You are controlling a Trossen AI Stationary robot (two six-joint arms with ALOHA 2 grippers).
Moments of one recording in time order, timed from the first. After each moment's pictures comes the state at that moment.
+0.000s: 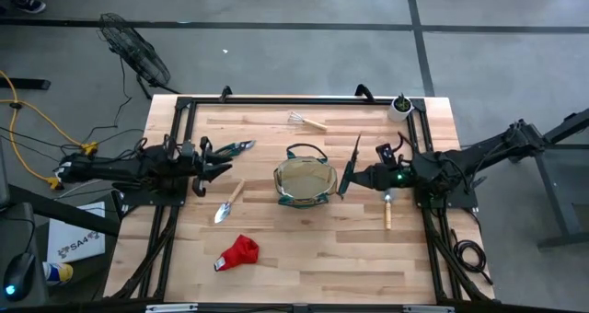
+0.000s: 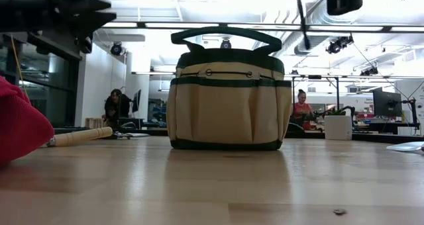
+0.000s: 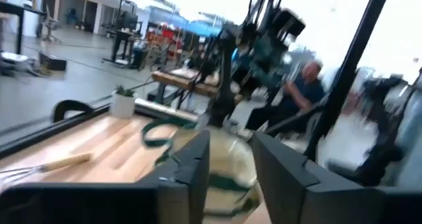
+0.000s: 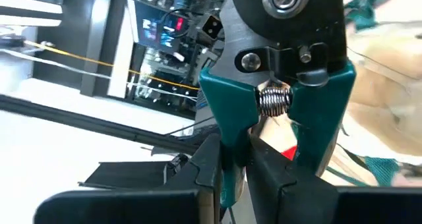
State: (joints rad) left arm -0.05 0.21 0.13 0.28 -0.14 -0.28; right arm 0.31 0.90 0.67 0.16 0.33 1.28
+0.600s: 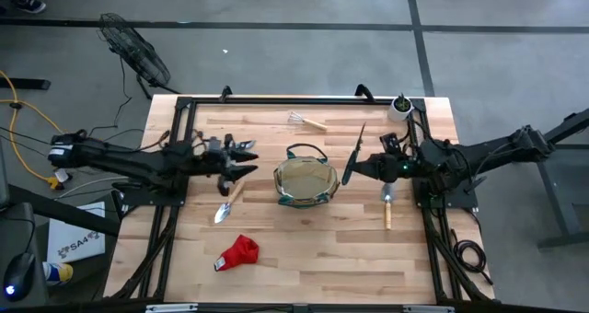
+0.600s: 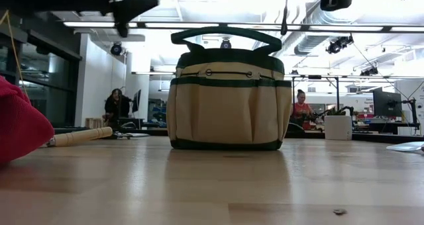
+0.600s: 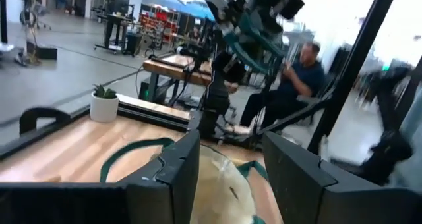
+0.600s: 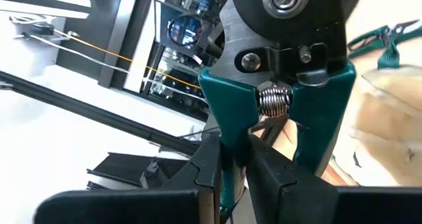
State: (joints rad) left arm -0.05 0.86 0.39 0.60 -0.10 -0.23; right arm 0.20 0.82 0.67 0.18 0.21 1.16
